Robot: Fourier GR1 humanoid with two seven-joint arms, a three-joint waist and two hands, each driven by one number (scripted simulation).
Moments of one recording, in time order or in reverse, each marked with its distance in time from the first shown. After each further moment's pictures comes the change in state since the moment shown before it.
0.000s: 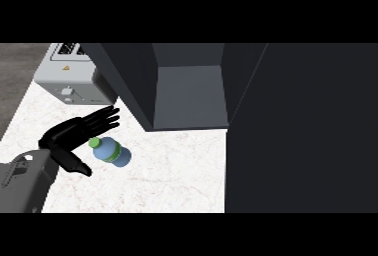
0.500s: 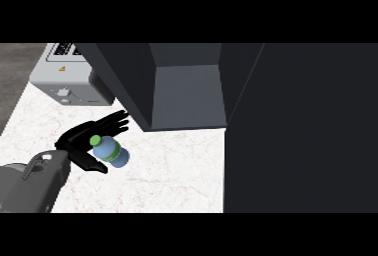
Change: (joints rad) left arm -0.052 -0.025 -0.053 0.172 -0.102 0.082 -0.123; right arm 0.010 -0.007 -0.003 0.025 0.003 0.028 -0.031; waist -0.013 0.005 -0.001
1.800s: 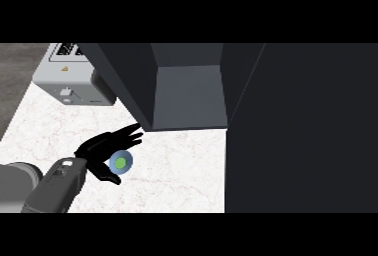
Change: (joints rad) left arm -0.033 -0.051 -0.098 0.191 0.010 0.030 -0.070; right arm -0.050 0.026 0.035 0.021 0.027 -0.033 0.023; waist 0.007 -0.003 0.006
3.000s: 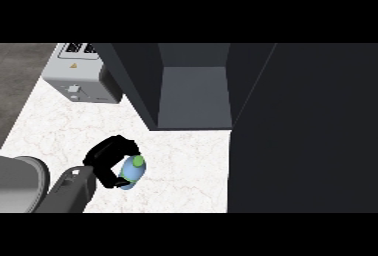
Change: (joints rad) left arm 0.081 -0.070 0.015 -0.100 0.133 0.058 0.014; right arm 0.017 -0.003 -0.028 0.017 -0.003 -0.010 -0.015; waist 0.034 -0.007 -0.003
